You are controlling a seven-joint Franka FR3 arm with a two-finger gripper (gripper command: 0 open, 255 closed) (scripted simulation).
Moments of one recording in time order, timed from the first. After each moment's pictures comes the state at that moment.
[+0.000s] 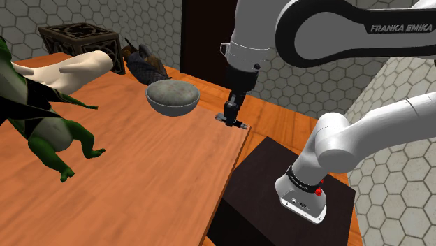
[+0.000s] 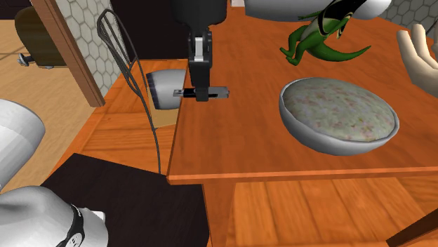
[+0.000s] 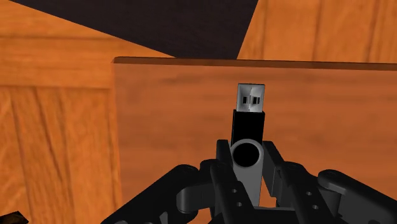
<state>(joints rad) 0.25 -0.67 0.35 -2.41 0.23 1.74 0.19</state>
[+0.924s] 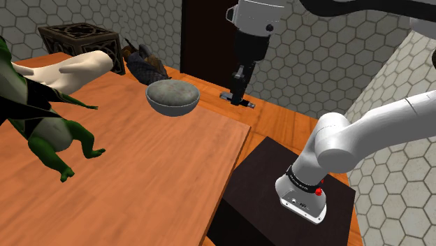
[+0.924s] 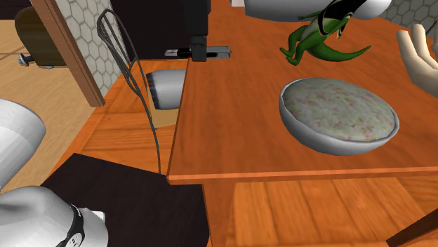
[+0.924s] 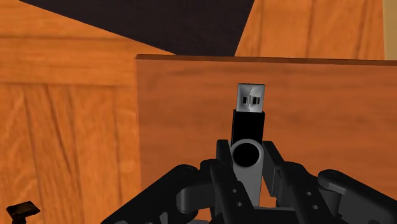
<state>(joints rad) 0.24 -0.65 0.32 -2.21 0.20 1.56 0.20</state>
